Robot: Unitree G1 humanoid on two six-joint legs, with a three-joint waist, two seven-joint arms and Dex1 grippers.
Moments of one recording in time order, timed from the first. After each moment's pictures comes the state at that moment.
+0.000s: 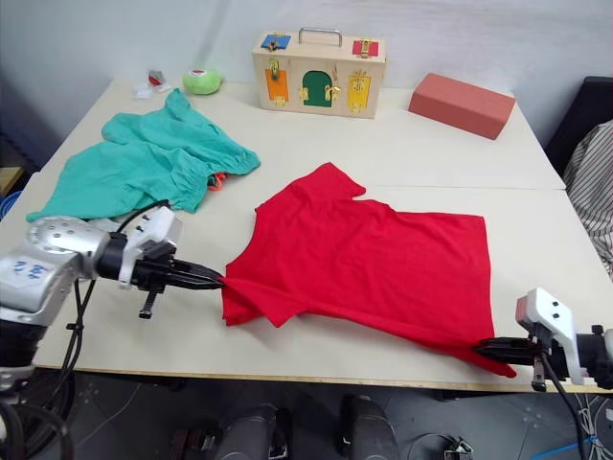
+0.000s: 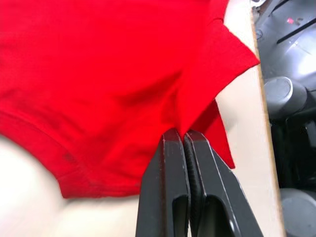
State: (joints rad) left arm -0.55 0.90 -0.14 0.05 -0.40 0.52 -1.35; right arm 0.15 -1.07 -0.28 0.03 0.45 0.34 1.37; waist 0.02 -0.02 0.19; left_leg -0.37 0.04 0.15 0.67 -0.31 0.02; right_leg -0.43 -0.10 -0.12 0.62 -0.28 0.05
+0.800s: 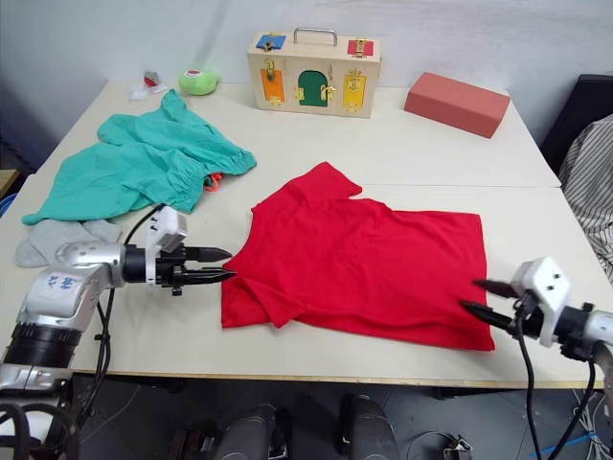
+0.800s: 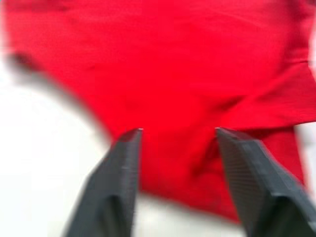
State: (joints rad) left arm -0.43 0.76 0.08 0.15 -0.36 0.44 -1.09; right arm 0.14 -0.88 -0.48 -0.06 0.43 0.19 1.09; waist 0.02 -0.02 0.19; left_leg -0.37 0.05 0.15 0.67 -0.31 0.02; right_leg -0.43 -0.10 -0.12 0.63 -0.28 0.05
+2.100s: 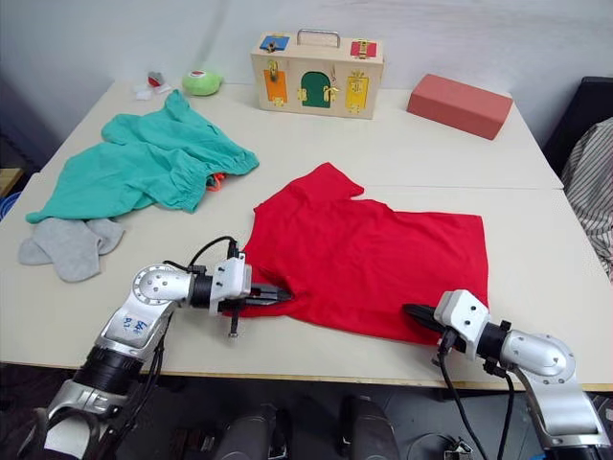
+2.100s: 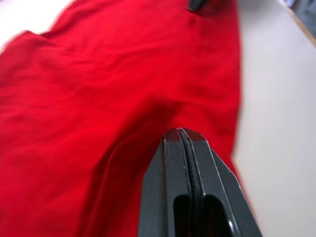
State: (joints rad) left arm -0.43 0.52 -0.16 0.10 -0.19 0.00 -1.08; right arm 0.11 -0.70 -0.15 -0.11 0.25 -0.08 0.94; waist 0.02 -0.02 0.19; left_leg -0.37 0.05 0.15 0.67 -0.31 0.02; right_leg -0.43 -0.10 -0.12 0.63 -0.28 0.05
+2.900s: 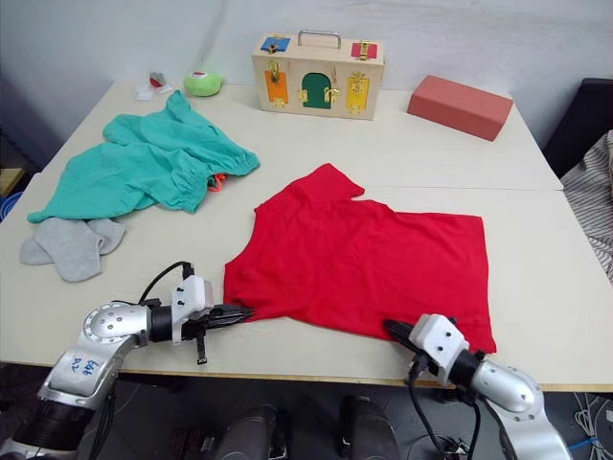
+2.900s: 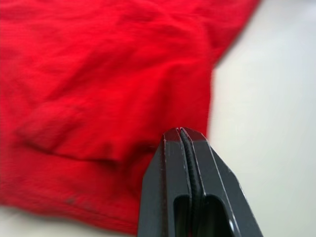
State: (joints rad) left arm -0.08 0.67 -0.04 -0.13 -0.22 0.16 -0.93; right arm 0.29 -0.60 -0.10 -0.23 0.18 -0.12 0.77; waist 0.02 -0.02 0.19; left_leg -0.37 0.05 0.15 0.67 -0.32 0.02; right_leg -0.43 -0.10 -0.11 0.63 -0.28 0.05
